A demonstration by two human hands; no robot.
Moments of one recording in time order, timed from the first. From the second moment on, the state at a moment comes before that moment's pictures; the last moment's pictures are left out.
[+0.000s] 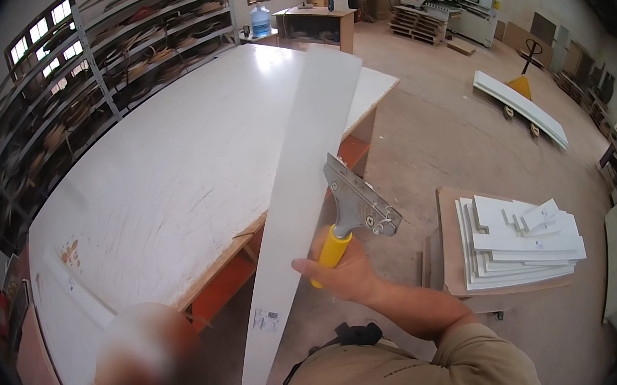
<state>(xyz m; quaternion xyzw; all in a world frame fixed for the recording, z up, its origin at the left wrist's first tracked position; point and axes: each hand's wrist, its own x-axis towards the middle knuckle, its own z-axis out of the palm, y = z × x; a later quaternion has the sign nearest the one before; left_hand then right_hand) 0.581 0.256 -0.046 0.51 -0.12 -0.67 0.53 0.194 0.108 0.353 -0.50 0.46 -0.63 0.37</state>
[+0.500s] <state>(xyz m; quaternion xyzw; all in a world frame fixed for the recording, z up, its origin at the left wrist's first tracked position) 0.546 0.191 0.144 0.45 -0.42 -0.66 0.42 0.146 0.013 0.327 -0.30 0.39 -0.80 0.34</state>
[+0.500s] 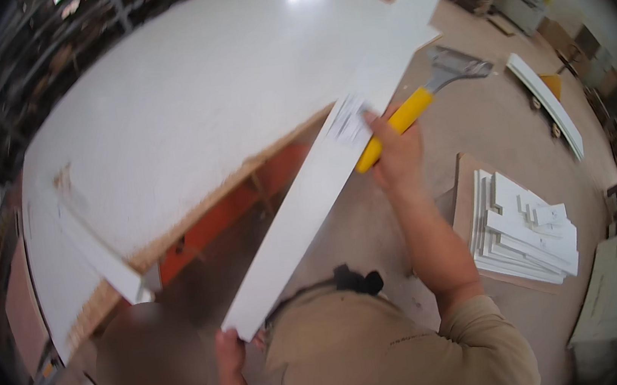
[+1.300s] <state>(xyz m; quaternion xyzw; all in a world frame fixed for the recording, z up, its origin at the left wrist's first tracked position) 0.371 0.013 0.296 0.31 -0.48 -0.68 0.46 -0.043 -0.224 0.312 -0.32 0.41 -0.76 0.39</state>
